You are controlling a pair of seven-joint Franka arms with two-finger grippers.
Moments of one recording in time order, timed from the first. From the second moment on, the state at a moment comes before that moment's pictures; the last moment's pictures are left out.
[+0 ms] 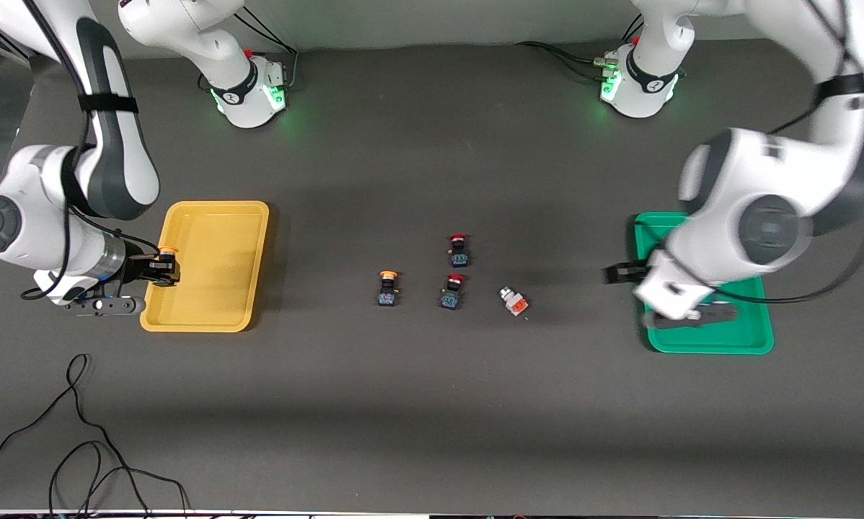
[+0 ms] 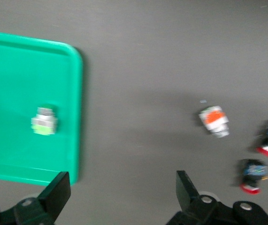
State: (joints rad) left arm -0.22 0.36 -0.14 -1.60 -0.02 1.81 -0.52; right arm 0.50 0.22 -0.58 -2.11 0.09 2.22 -0.12
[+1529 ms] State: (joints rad) left arm -0.44 0.70 -0.13 -1.69 0.02 2.36 -1.12; right arm 0.57 0.23 -0.53 -2.23 0.28 2.39 -0.20
